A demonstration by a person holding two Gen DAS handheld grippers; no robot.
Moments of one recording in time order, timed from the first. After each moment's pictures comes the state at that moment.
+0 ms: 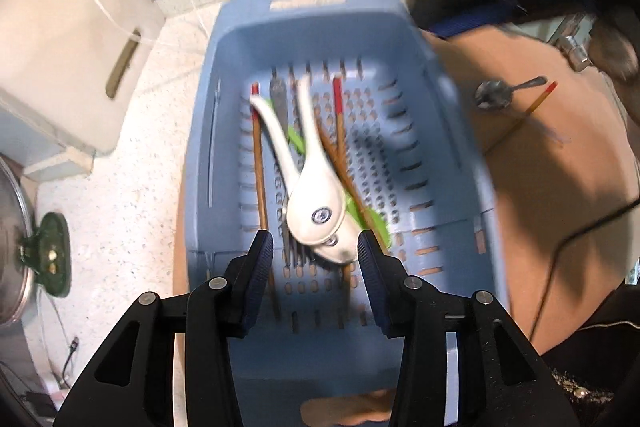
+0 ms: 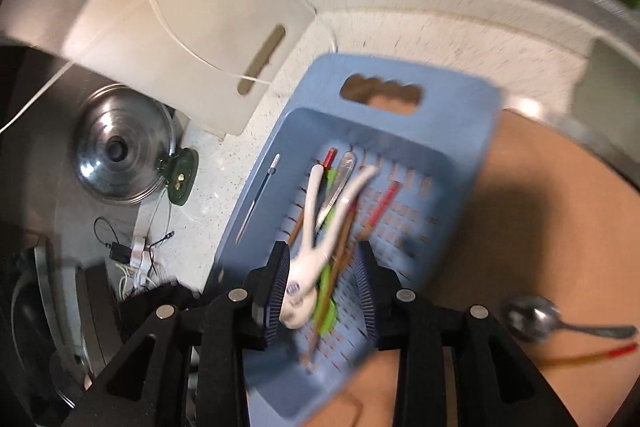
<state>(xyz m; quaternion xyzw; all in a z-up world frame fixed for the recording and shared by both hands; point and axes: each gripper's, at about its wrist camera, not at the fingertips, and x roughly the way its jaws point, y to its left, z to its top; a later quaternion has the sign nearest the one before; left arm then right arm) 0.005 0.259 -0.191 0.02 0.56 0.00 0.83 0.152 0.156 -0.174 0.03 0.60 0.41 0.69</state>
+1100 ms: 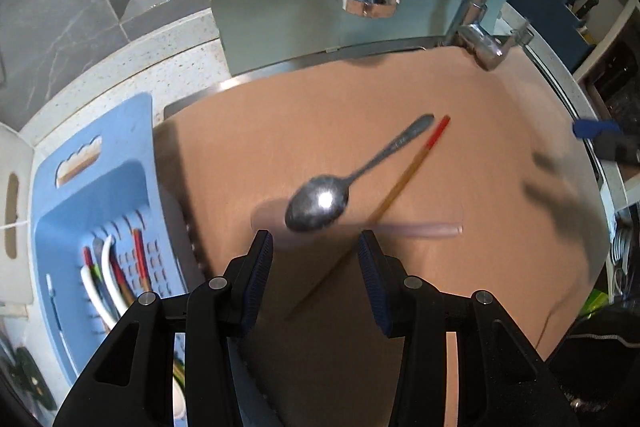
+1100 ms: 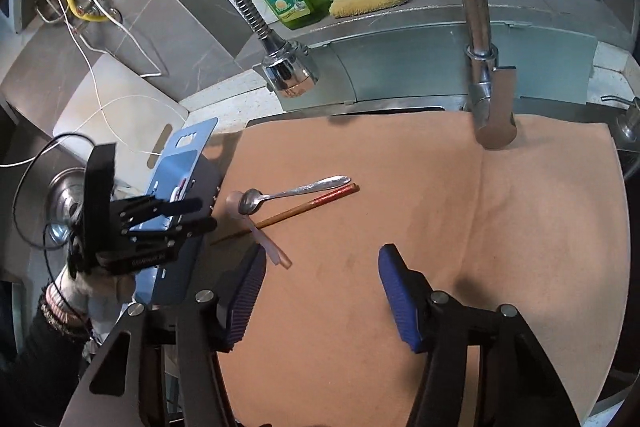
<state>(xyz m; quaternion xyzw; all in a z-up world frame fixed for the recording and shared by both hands) 0.110 0.098 -0.193 0.07 0.55 -0.15 0.82 0.086 -0.146 -0.163 0.12 0.52 0.25 0.81</state>
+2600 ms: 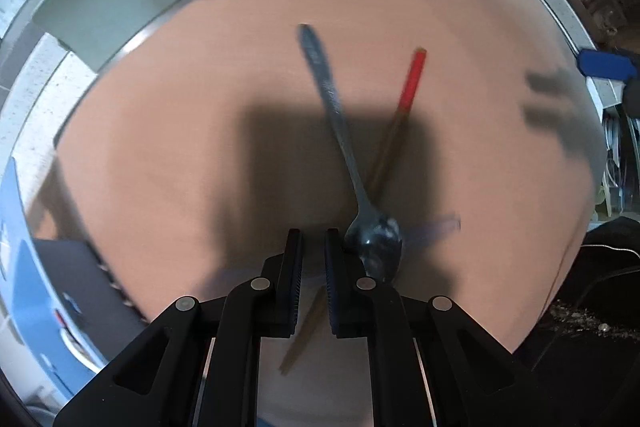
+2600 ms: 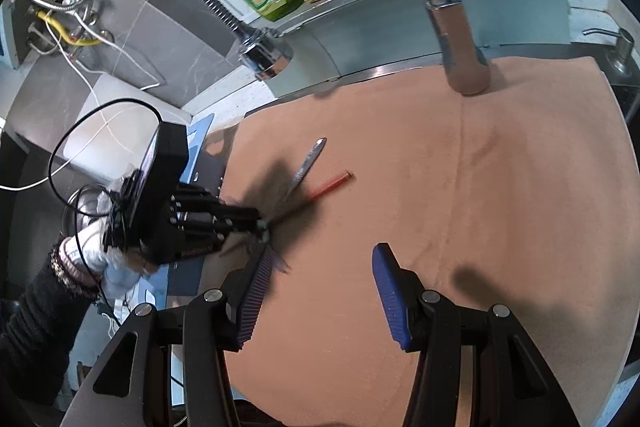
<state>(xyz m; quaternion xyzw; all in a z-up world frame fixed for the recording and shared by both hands) 0.098 0.017 -0.246 0.18 0.64 -0.25 0.70 0.077 -0.179 -0.182 0.18 0.55 0.26 0.78</state>
